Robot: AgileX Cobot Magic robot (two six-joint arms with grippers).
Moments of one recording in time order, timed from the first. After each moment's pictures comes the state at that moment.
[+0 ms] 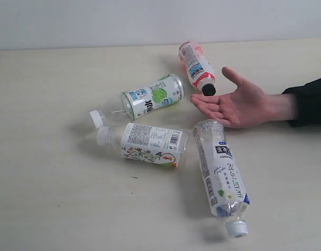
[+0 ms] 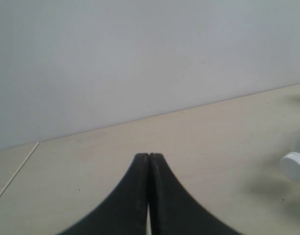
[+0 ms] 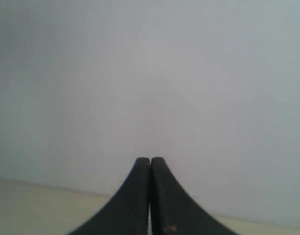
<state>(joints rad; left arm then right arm) 0.09 0.01 0.00 0.10 0.14 0.15 0.25 0.67 -0.62 -1.22 -0.11 1.31</state>
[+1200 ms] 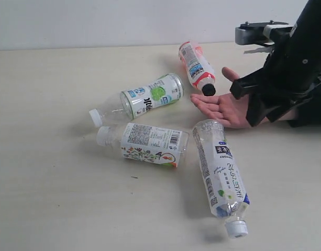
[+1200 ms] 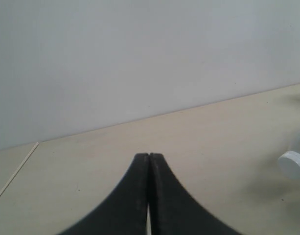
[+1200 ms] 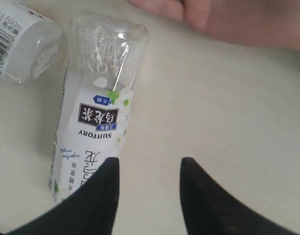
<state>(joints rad) 0.09 0.01 0.00 0.10 0.14 0.15 0.30 1.64 -1.16 0.17 1.12 -0.08</state>
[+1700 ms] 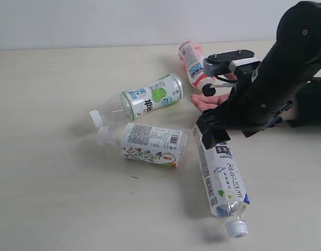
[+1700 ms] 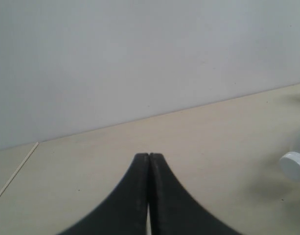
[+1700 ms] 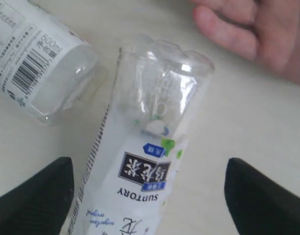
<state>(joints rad) 0.09 0.01 0.00 0.10 0.14 0.15 0.46 1.65 -0.96 0.18 0.74 -0.03</state>
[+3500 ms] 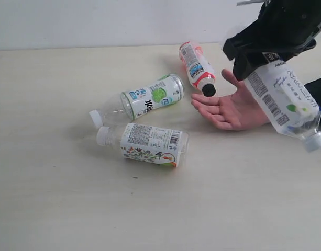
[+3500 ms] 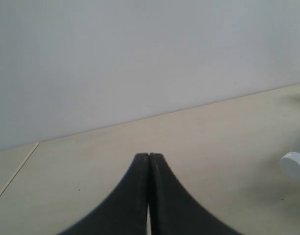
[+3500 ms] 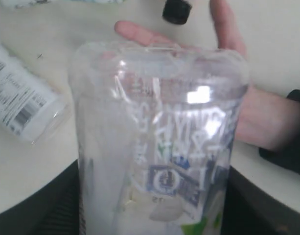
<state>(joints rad) 0.09 0.01 0.00 0.10 0.14 0.15 0.38 1.58 -1.32 0.01 1.08 -0.03</state>
